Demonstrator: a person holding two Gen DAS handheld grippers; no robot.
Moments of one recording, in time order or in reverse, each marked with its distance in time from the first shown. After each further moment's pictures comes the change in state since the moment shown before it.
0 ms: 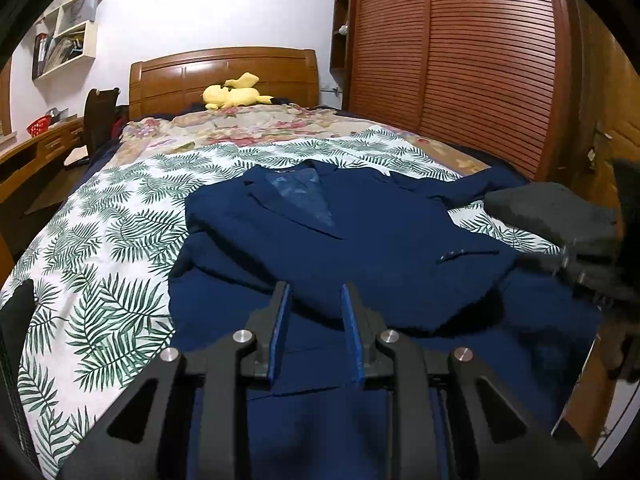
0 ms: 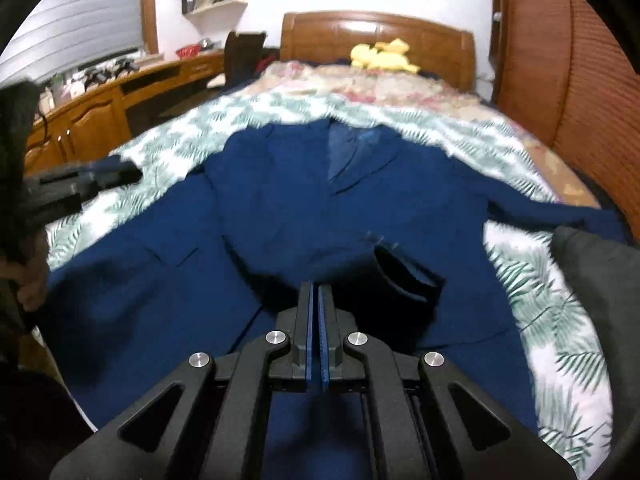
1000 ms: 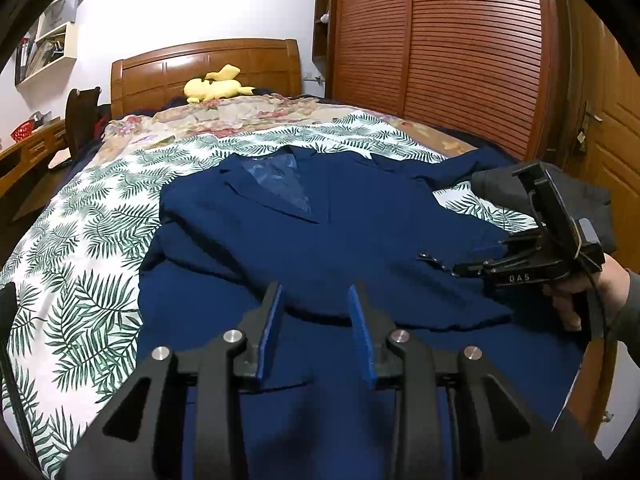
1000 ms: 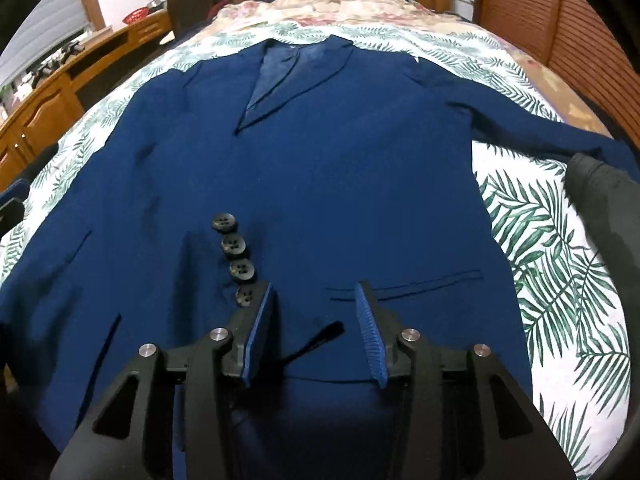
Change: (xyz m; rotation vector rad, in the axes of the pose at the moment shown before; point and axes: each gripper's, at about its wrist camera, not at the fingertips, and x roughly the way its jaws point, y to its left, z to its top) left arm 0.018 -0.020 -0.008 0.032 0.040 -0.037; right arm 0.096 -0.072 -0.016 0.110 0.300 -0.017
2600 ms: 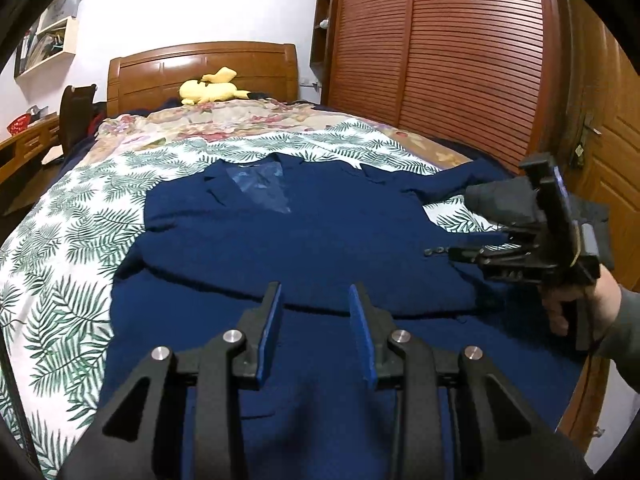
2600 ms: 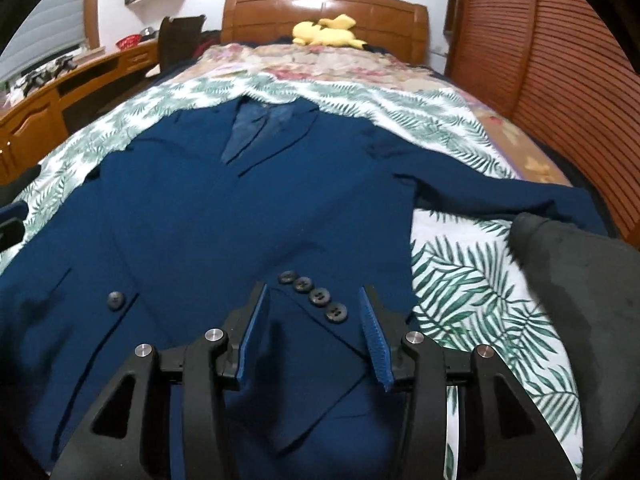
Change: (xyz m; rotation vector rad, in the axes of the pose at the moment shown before) left arm 0.021 -0.021 0.014 -0.029 -0.020 -0.028; right arm -0.023 -0.016 0.015 -0.041 -0.169 -0.128
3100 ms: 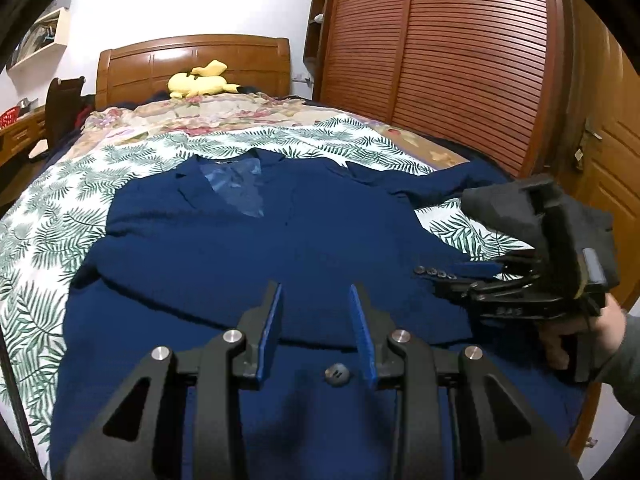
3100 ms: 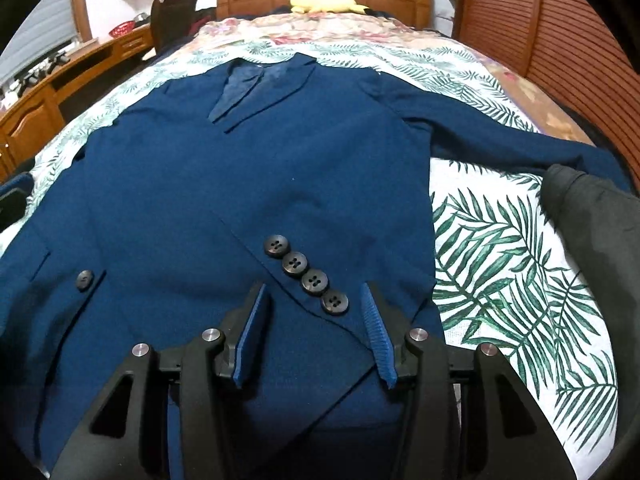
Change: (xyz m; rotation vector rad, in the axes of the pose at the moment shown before) left arm 0.045 -0.019 0.013 -0.023 0.011 -0.035; right arm 0.025 -0.019 -0.012 0.050 0.090 0.069
